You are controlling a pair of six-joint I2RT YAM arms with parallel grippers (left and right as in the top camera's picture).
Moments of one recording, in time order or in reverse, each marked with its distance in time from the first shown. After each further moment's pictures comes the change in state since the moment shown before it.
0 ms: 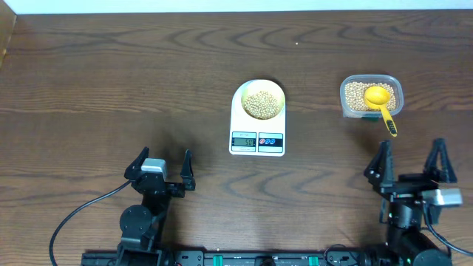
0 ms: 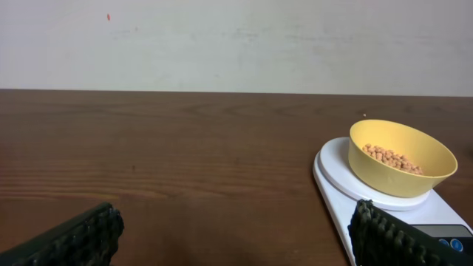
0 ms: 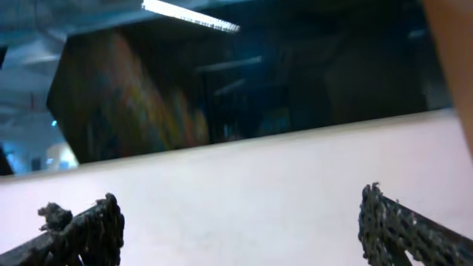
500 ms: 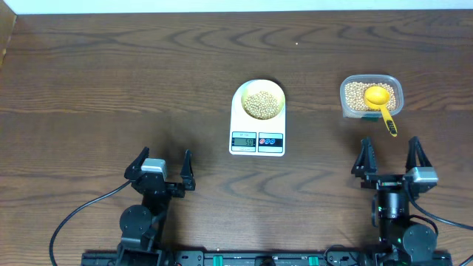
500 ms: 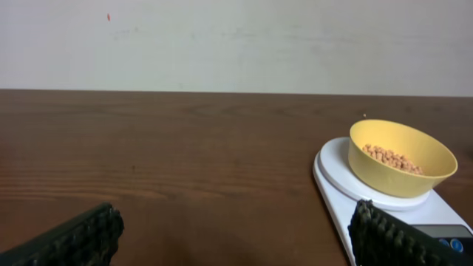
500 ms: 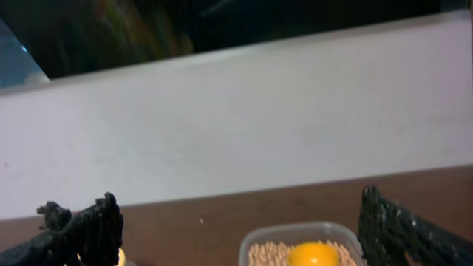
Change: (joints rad) left arm 0.000 0.000 0.000 0.000 0.000 0.000; right arm 0.029 -0.002 -0.027 -0.286 0.037 -0.001
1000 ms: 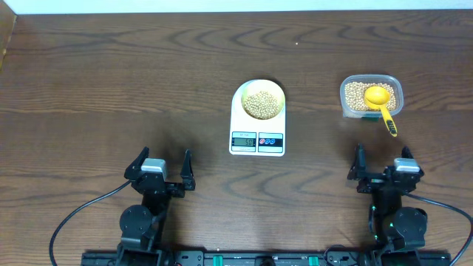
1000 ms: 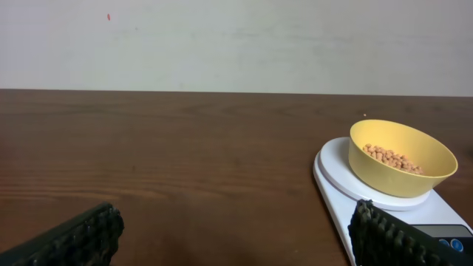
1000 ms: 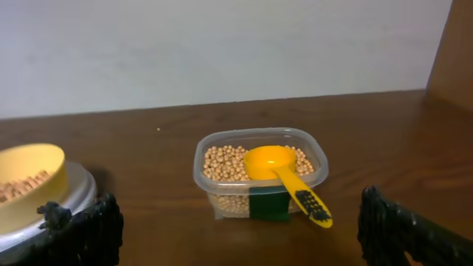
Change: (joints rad) left arm 0.000 0.000 0.000 0.000 0.000 0.000; right arm 0.000 0.000 0.000 -0.288 0.059 -0.124
